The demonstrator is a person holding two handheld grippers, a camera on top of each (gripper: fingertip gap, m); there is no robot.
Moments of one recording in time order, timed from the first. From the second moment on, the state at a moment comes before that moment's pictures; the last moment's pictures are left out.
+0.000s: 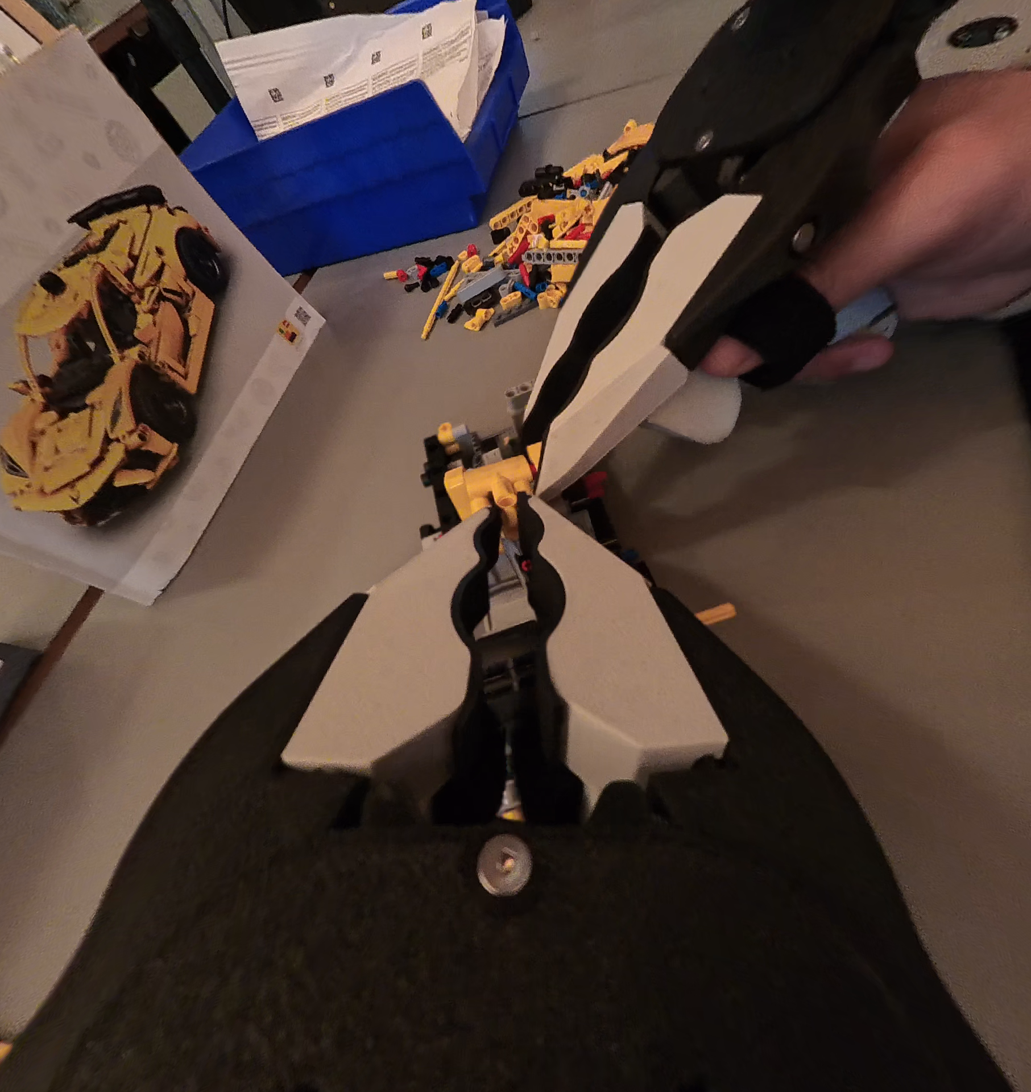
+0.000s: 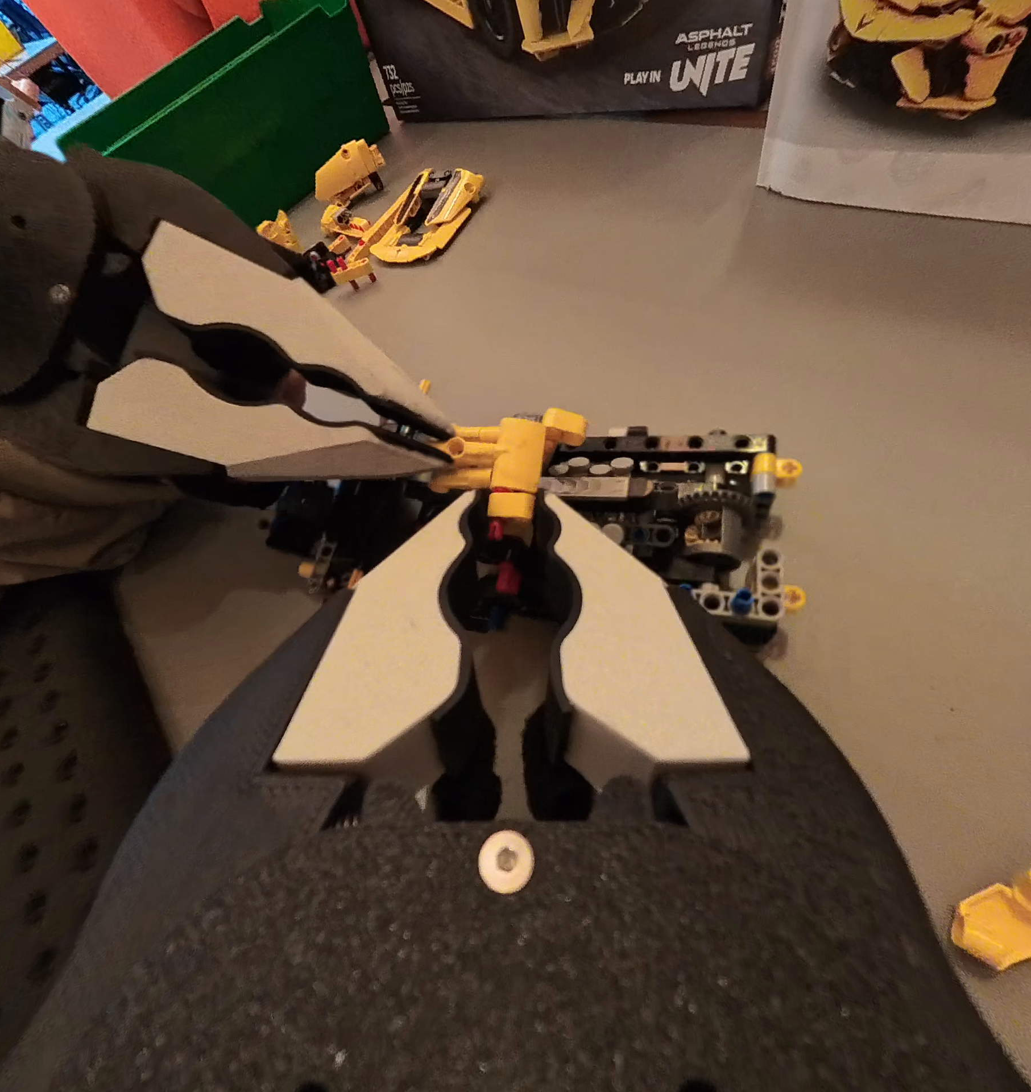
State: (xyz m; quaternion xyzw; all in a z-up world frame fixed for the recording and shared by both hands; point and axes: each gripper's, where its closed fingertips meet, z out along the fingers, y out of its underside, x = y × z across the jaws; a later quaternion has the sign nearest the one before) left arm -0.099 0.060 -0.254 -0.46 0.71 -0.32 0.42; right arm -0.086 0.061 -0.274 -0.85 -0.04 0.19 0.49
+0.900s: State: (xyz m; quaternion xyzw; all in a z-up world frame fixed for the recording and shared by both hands) left arm -0.100 0.064 -0.247 -0.46 0.69 -0.34 0.45; right arm -0.095 0.058 -0.274 -0.85 -0.05 0.22 0.48
